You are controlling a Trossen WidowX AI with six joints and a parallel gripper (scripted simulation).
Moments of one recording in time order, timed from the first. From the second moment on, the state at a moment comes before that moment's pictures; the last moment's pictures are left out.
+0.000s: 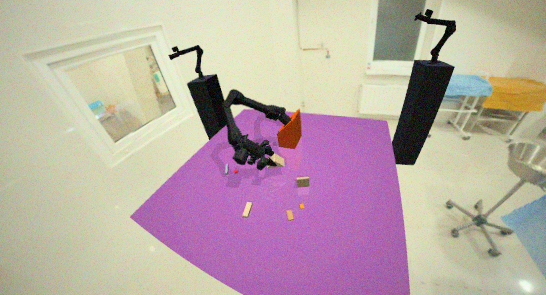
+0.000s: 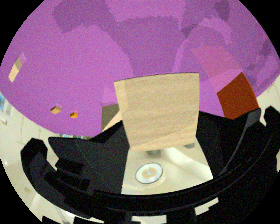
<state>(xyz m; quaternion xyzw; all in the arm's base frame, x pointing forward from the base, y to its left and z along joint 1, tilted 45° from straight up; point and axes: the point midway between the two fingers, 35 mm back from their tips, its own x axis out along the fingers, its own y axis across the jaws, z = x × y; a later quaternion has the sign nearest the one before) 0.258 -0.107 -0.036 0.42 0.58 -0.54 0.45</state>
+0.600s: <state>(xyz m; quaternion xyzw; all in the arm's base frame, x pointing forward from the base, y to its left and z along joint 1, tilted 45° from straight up) 0.259 -0.084 -0.014 0.40 0.59 -0.53 0.46</state>
